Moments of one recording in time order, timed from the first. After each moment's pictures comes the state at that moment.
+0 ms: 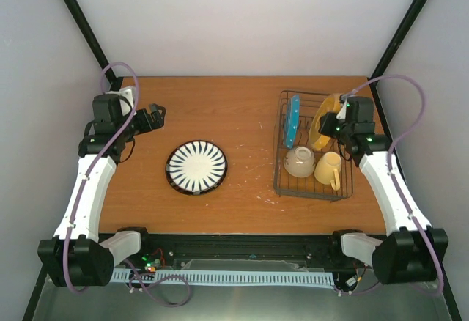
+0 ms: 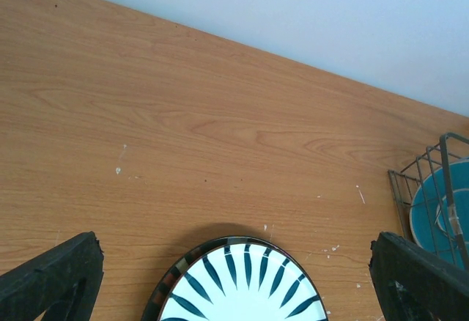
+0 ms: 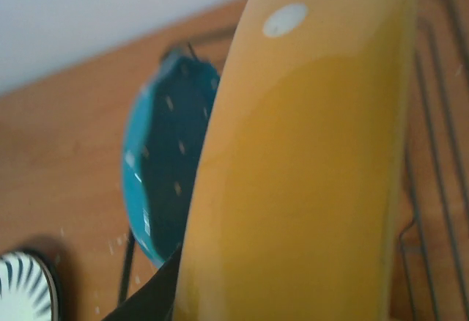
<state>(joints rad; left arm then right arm) 0.04 1.11 1.08 -0.55 0.28 -0.31 0.06 1.13 1.04 -0.49 -0.13 0.39</state>
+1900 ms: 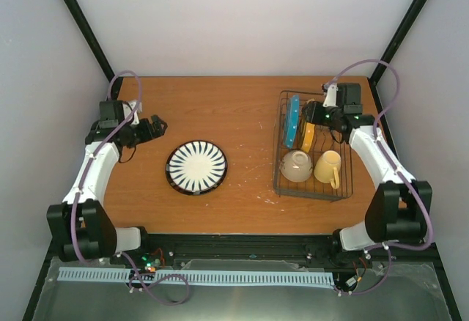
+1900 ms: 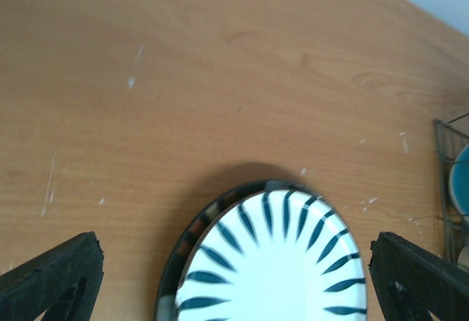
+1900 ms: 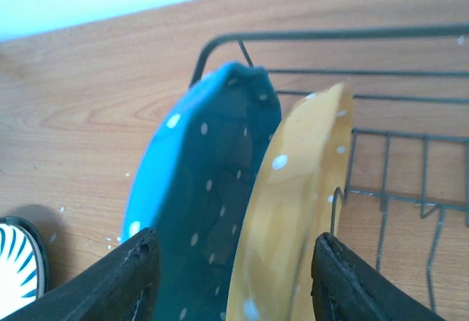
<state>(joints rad) 0.11 1.26 1.02 -0.57 0.37 -0.27 0.06 1.49 1.16 -0.41 -0.33 0.21</state>
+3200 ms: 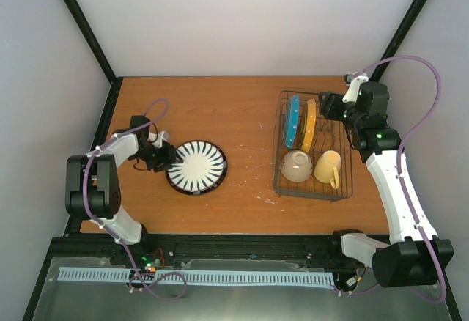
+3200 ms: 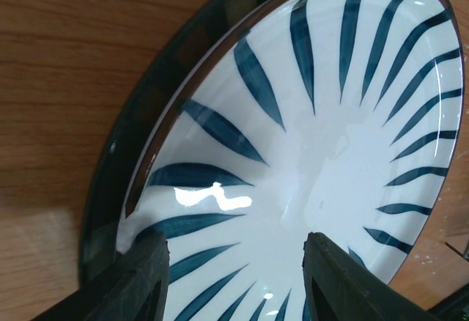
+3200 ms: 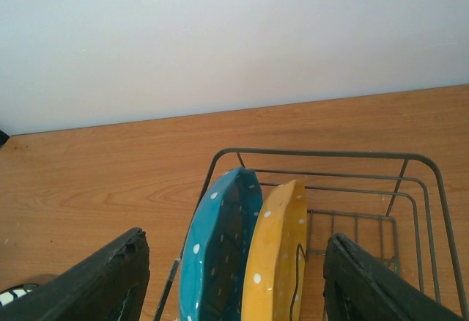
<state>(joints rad) 0.04 1.62 0.93 -0.71 0.54 -0.24 0.06 1.15 1.17 -0.43 -0.17 0.22</state>
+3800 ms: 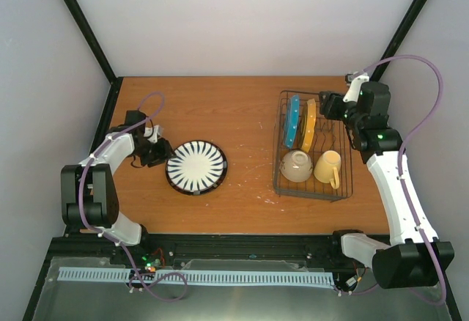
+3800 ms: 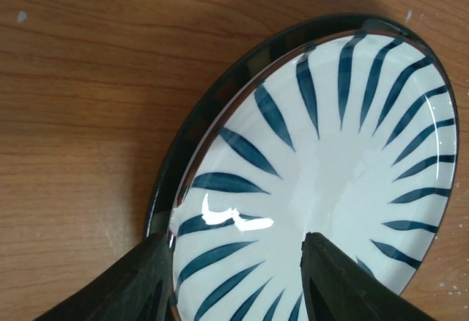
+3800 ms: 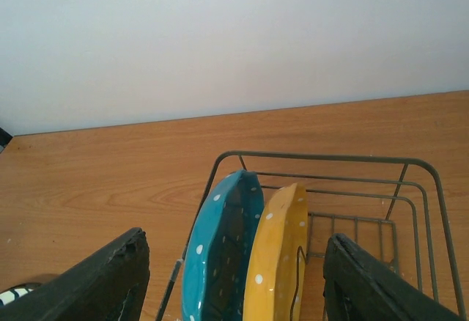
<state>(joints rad) 0.04 1.53 0.97 -0.74 0.41 -0.24 0.06 1.14 1.18 -0.44 -0.18 0.21</state>
